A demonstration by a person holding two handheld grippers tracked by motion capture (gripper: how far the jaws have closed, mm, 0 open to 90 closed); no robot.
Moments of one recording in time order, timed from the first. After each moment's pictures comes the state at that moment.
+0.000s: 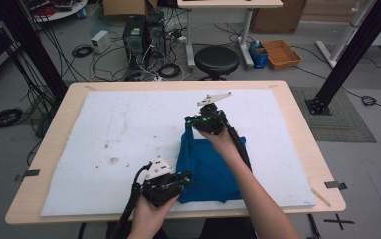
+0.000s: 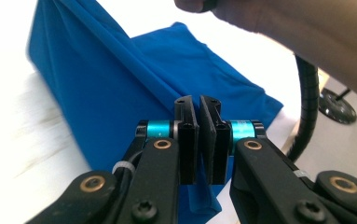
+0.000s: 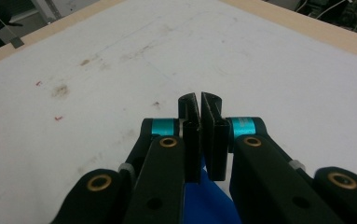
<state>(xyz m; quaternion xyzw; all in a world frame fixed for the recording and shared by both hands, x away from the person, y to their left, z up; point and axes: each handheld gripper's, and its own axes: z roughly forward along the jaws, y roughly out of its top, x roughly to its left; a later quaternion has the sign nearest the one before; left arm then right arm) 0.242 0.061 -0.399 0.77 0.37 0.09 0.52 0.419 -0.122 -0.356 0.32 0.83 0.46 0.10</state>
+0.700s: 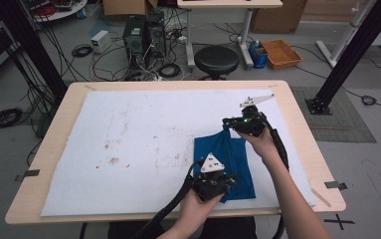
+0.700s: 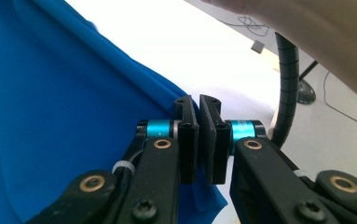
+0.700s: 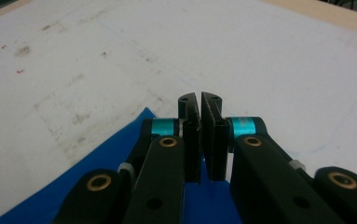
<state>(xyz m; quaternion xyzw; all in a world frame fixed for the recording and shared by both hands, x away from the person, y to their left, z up) 0.266 -0.047 -0.419 0.79 0.32 0.03 0.52 0.424 -0.230 -0.369 0.34 0.83 0.43 0.09</state>
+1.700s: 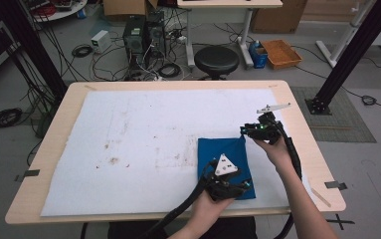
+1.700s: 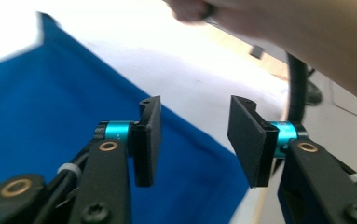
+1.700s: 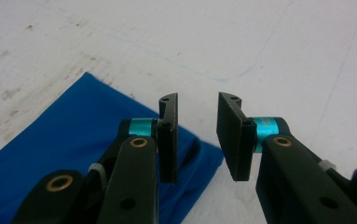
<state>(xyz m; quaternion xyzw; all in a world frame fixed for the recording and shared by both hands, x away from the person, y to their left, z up) 0.272 -0.057 -0.418 0.78 0.31 0.07 0.53 0.409 -0.271 -0.391 0.44 0.80 0.39 0.13</state>
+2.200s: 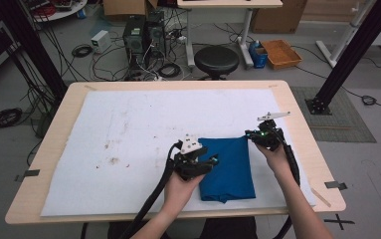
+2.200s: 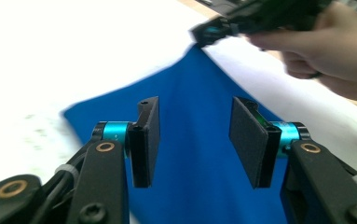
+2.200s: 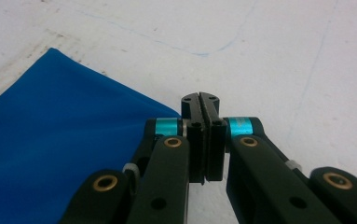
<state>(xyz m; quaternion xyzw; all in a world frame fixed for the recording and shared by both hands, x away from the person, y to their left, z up) 0.314 0.014 -0.405 0.75 0.39 0.13 0.51 0.405 -0.279 -0.411 0.45 0.80 0.36 0.16</state>
